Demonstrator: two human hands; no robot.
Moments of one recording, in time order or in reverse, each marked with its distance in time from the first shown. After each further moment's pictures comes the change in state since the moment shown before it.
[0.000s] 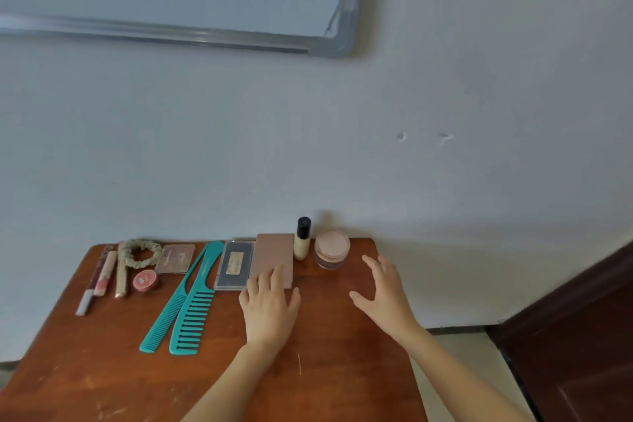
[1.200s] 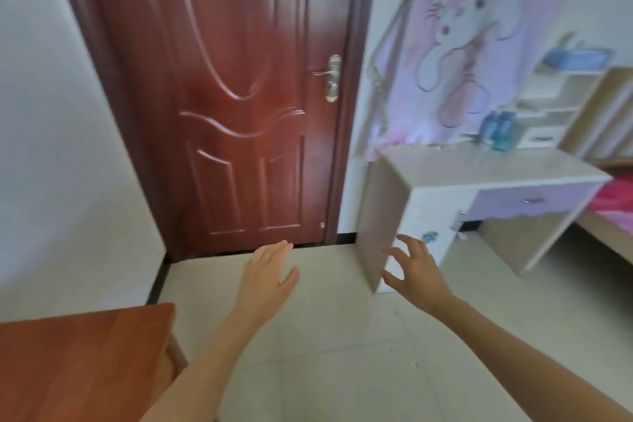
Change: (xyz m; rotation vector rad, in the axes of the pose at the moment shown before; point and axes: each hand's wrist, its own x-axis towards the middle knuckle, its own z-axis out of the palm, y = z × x) left_hand -0.323 0.101 -0.105 -0.439 -0.916 1.688; right_hand -0.604 -0.116 0.039 -0.465 0.974 1.219
